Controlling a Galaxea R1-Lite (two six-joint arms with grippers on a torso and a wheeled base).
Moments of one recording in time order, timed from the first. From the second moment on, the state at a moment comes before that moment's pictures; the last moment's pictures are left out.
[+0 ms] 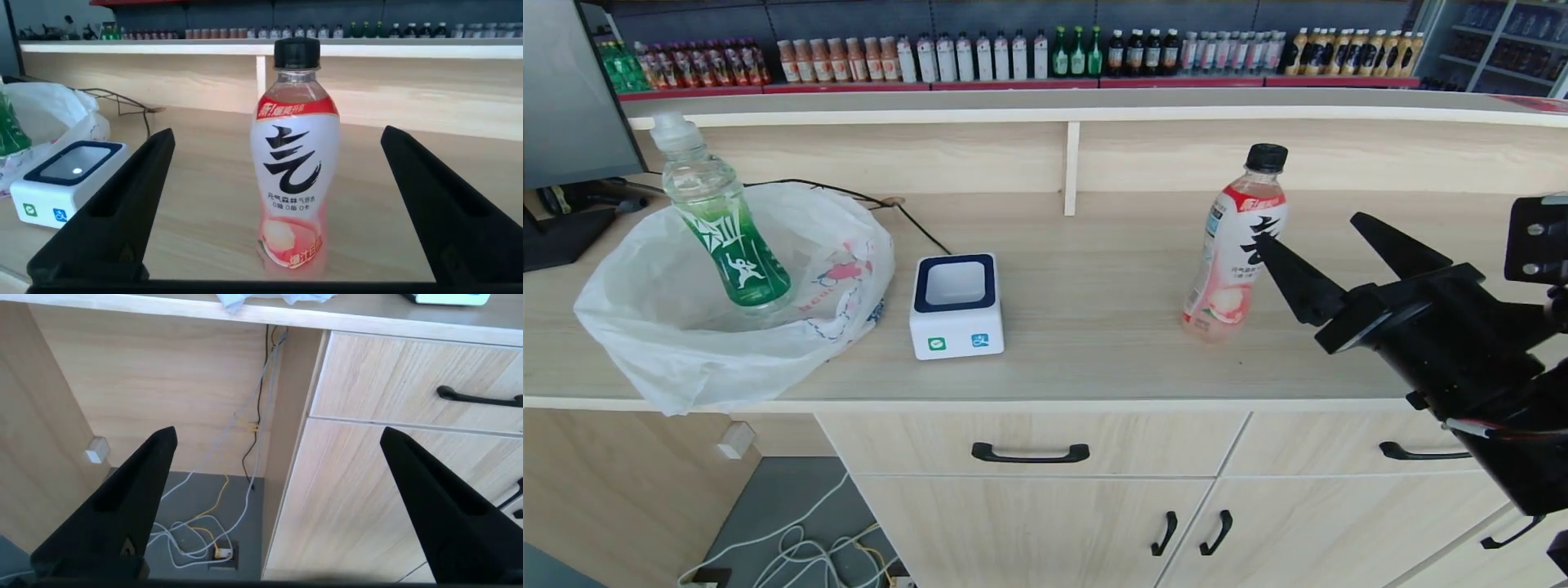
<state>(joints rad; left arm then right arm) 0.00 0.00 0.00 0.00 0.00 0.00 0.47 1.57 -0.41 -1.57 -0.10 -0.08</state>
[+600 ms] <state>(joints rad) 0.00 0.00 0.00 0.00 0.00 0.00 0.47 1.67 -0.41 -1.57 -0.20 -0.09</state>
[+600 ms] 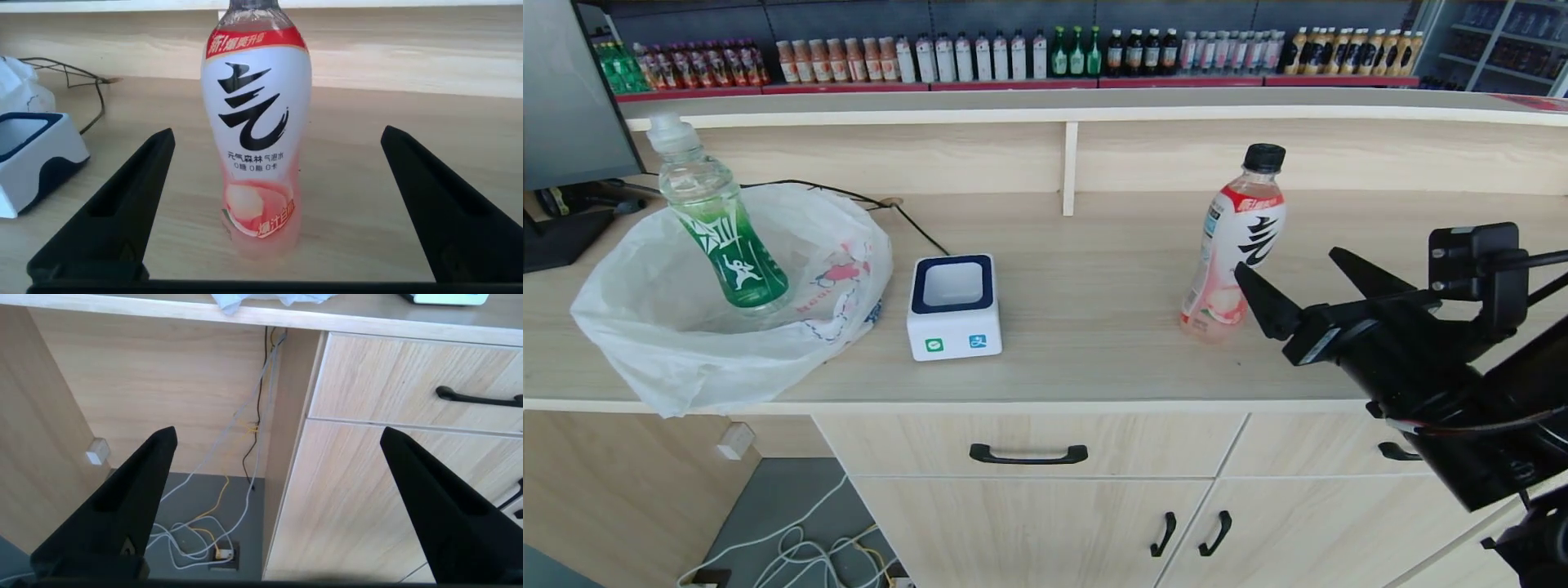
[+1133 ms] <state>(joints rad) 0.00 0.00 0.00 0.00 0.00 0.00 0.49 1.82 -0.51 -1.57 -0.22 -0.08</state>
